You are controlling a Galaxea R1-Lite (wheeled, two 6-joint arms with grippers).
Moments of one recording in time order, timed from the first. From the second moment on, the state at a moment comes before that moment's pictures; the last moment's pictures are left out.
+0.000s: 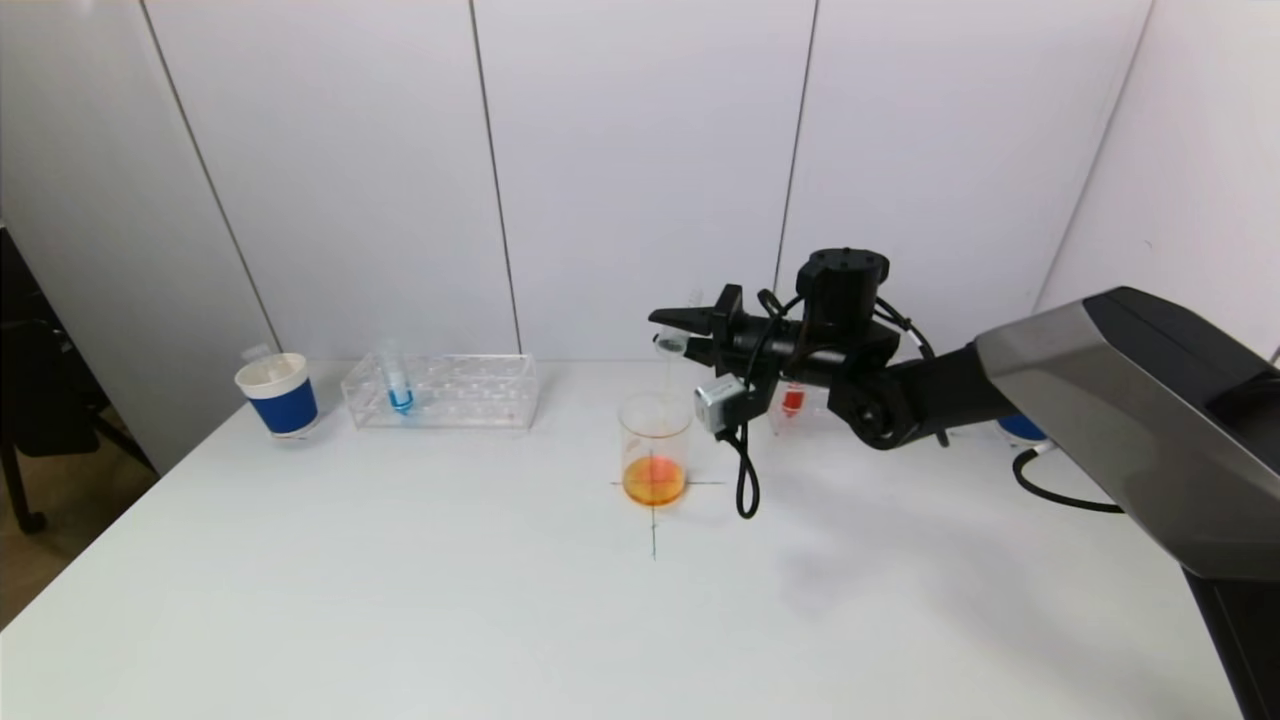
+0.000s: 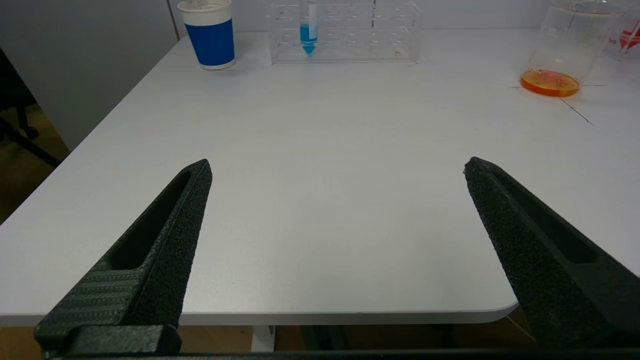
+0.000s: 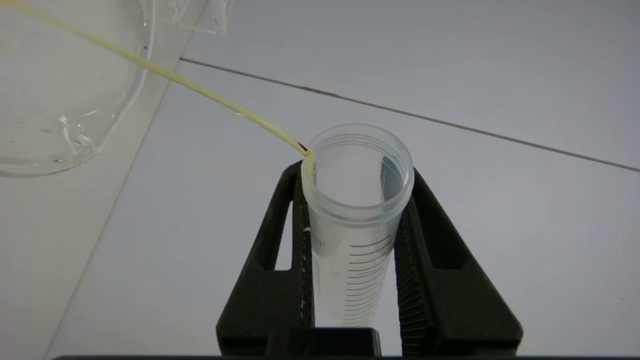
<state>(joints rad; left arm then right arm) -0.01 0.00 0.00 0.00 0.00 -0.01 0.40 2.38 -1.55 -0.78 0.71 -1.81</state>
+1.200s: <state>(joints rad) -0.01 0.00 0.00 0.00 0.00 -0.01 0.35 2.38 -1.56 -0.85 0.66 -1.49</state>
